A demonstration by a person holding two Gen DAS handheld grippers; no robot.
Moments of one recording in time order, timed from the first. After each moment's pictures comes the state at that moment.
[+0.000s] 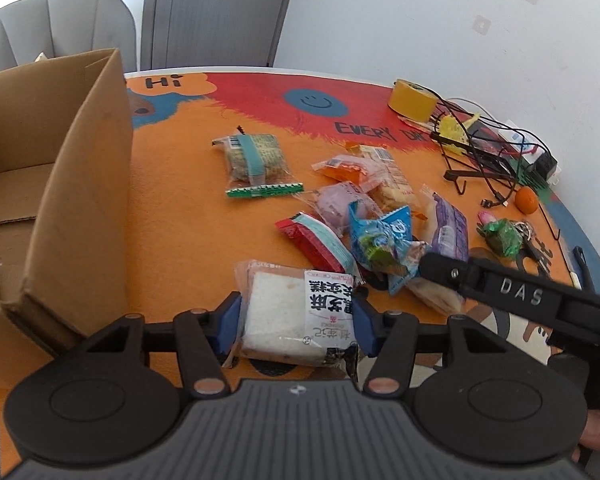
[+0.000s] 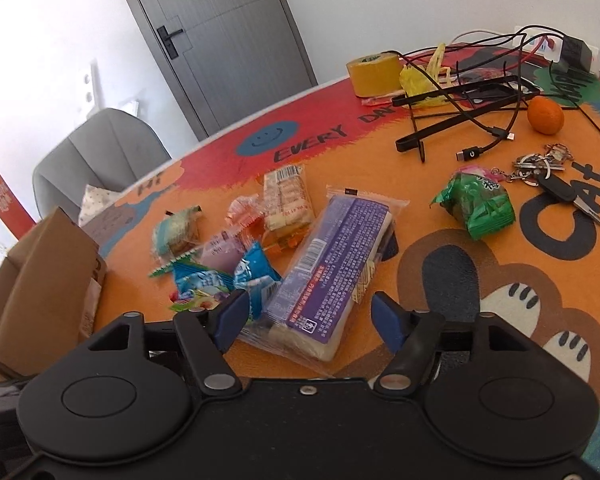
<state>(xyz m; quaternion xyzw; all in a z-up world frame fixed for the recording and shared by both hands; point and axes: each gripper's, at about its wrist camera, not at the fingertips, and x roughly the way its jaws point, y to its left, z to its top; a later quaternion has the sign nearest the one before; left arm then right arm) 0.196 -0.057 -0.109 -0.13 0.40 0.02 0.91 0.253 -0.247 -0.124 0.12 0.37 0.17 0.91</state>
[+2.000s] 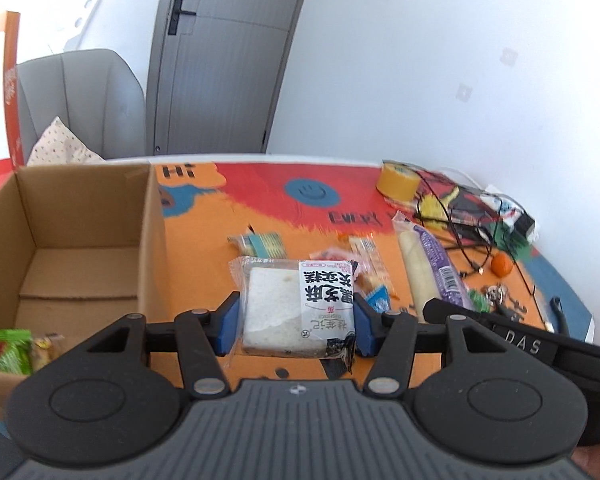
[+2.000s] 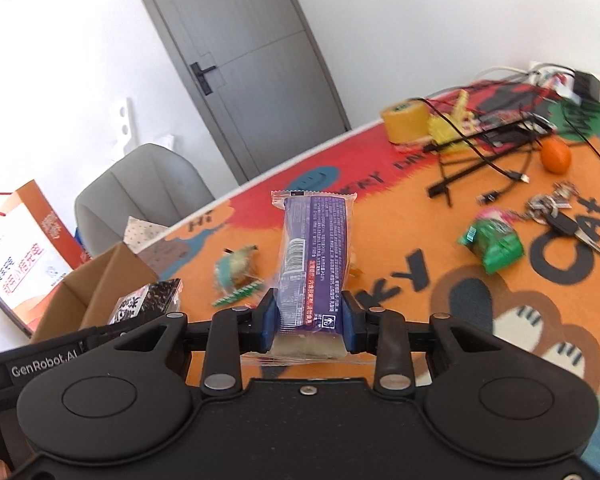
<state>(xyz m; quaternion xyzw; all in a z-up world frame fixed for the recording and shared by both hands) 0.164 -0.040 -0.043 -0.13 0.30 0.03 0.94 0.225 -0.250 -0.082 0.15 0.31 0.22 0.92</state>
